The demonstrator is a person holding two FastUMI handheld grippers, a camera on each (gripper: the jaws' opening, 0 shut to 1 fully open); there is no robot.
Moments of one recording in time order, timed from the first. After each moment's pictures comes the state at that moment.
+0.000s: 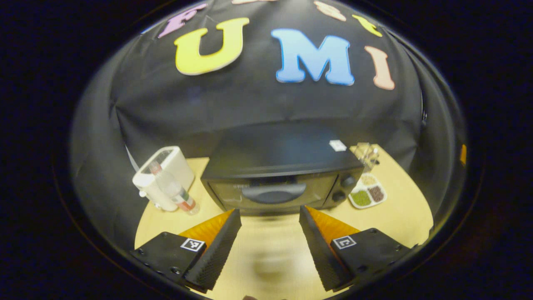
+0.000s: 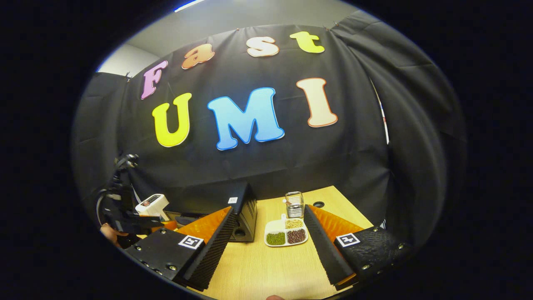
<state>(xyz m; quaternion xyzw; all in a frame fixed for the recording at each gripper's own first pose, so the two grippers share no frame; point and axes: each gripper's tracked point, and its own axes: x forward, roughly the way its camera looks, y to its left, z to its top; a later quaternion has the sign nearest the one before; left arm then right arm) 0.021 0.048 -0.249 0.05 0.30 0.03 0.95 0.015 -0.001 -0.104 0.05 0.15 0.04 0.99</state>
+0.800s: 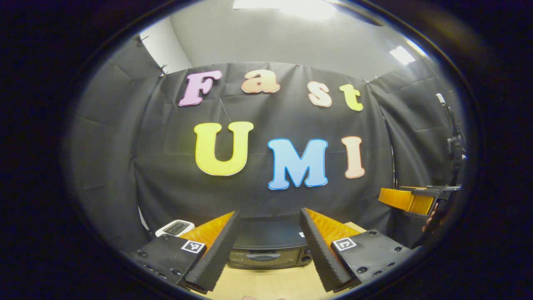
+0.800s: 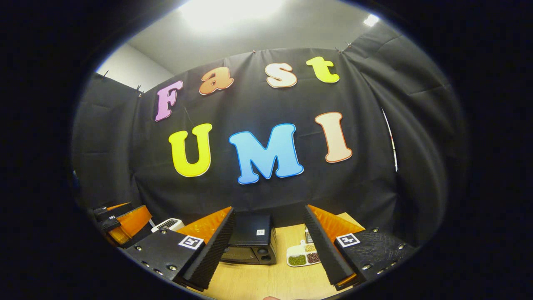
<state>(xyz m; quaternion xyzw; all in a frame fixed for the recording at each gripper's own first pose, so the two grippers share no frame) -0.041 0.036 -0.030 0.02 0.06 -0.01 1.00 0.004 0.070 0.000 0.06 0.07 0.03 1.00</state>
